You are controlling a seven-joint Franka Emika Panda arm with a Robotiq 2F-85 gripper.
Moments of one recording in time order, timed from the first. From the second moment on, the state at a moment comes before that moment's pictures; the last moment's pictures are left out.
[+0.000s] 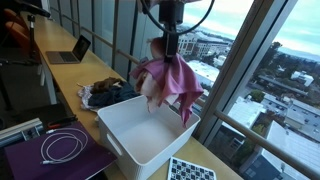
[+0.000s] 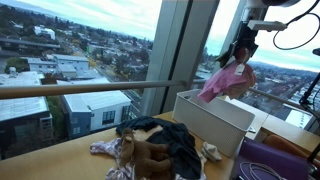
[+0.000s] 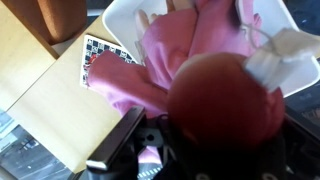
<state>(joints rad) -0.01 0.13 -0.06 -1.72 -0.28 1.87 0.56</state>
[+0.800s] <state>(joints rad) -0.01 0.24 -0.06 -1.78 -0.27 1.99 0.55</state>
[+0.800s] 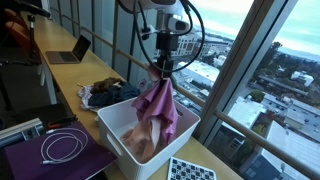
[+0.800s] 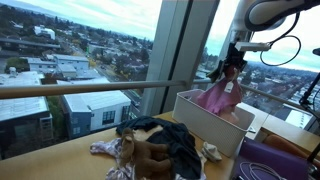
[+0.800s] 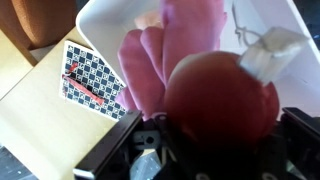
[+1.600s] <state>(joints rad) 0.06 0.23 -0.05 -1.78 -0.28 1.99 0.61</state>
